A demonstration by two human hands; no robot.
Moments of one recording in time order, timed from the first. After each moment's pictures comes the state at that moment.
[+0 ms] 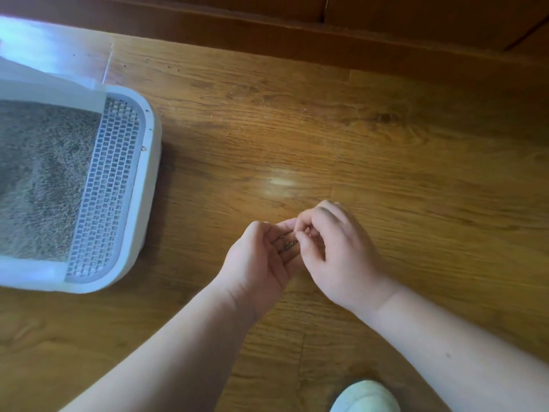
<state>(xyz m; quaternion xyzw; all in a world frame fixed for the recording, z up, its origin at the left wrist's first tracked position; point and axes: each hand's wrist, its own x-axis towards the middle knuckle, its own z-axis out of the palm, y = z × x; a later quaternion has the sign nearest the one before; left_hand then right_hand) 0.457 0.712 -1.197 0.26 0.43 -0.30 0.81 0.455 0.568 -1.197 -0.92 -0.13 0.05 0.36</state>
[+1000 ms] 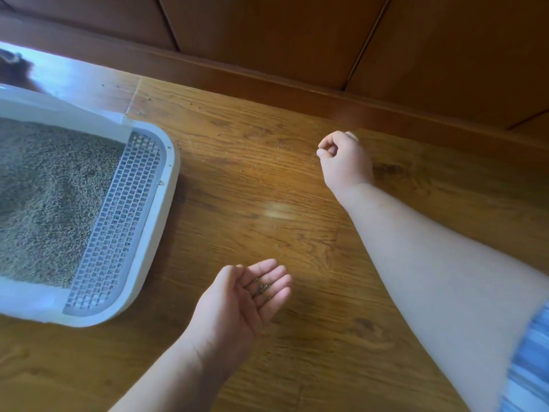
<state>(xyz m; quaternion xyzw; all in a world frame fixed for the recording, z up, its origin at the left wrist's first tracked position) 0.455 0.743 -1.196 0.25 0.48 -0.24 0.80 0.655 0.576 -1.250 -0.95 0.08 0.04 0.31</state>
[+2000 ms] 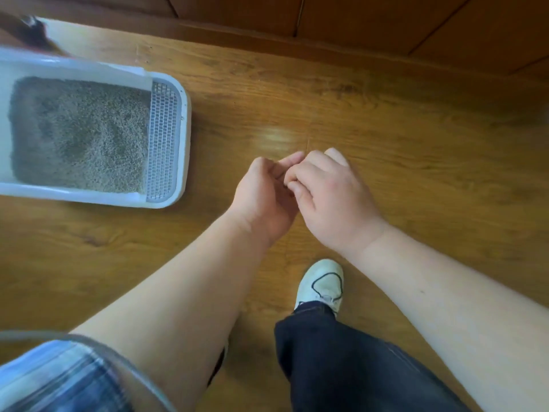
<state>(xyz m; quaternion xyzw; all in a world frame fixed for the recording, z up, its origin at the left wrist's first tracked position) 0.451 0.698 -1.007 0.27 0.48 -0.29 0.78 0.433 0.575 -0.989 -0.95 -0.15 0.09 0.28</state>
